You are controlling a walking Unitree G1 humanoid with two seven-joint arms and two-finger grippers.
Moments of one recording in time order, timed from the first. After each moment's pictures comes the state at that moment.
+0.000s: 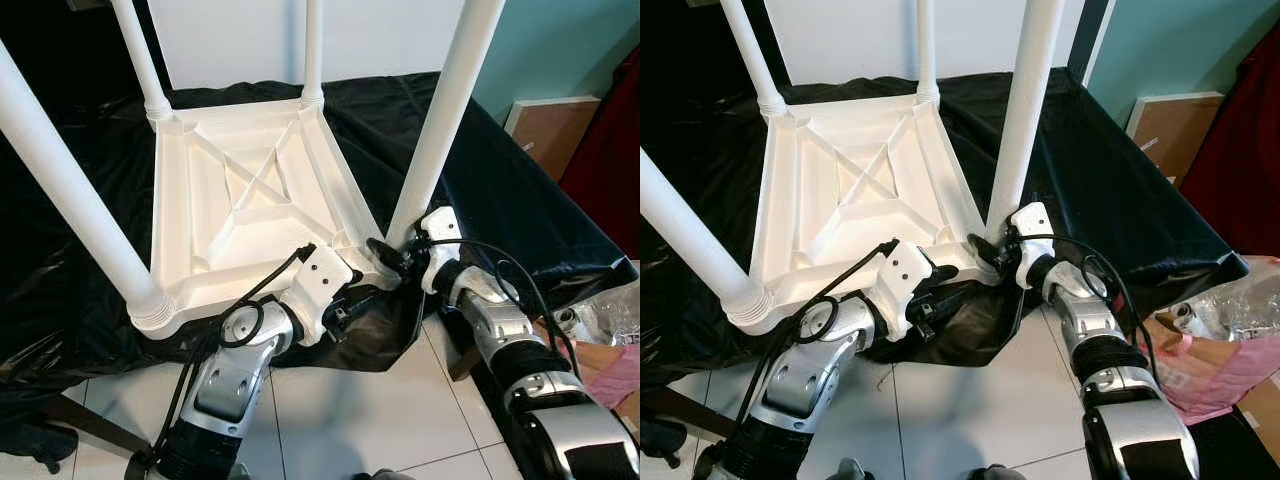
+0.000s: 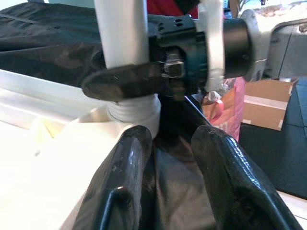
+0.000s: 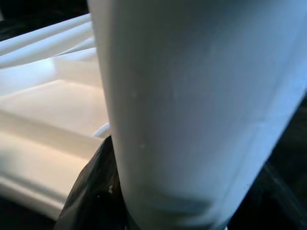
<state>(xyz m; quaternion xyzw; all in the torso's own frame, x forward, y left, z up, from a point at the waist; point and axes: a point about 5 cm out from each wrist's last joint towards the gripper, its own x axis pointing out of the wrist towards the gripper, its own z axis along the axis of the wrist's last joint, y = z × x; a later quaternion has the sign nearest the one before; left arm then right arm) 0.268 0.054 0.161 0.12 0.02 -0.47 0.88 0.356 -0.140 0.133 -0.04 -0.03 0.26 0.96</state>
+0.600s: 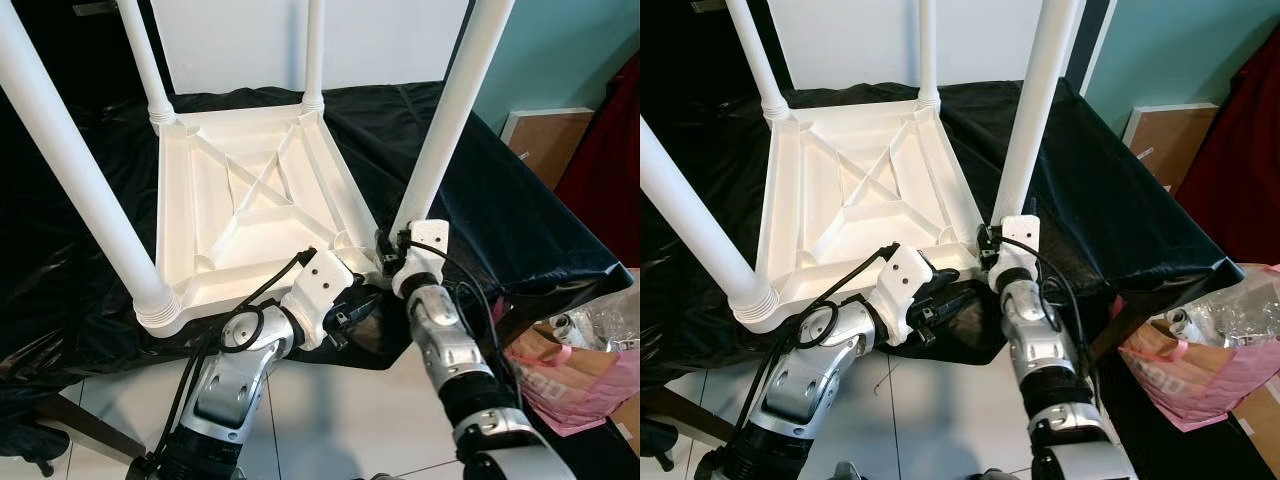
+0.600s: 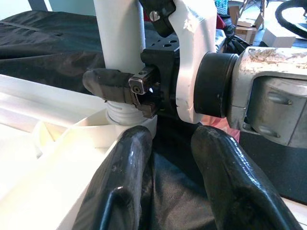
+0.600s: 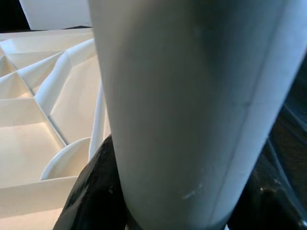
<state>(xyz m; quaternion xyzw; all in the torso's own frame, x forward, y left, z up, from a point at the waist) 0.266 0.053 0.163 0.12 0.01 -0.47 0.88 0.342 -0.108 0.126 0.05 -0.04 0.04 1.00</state>
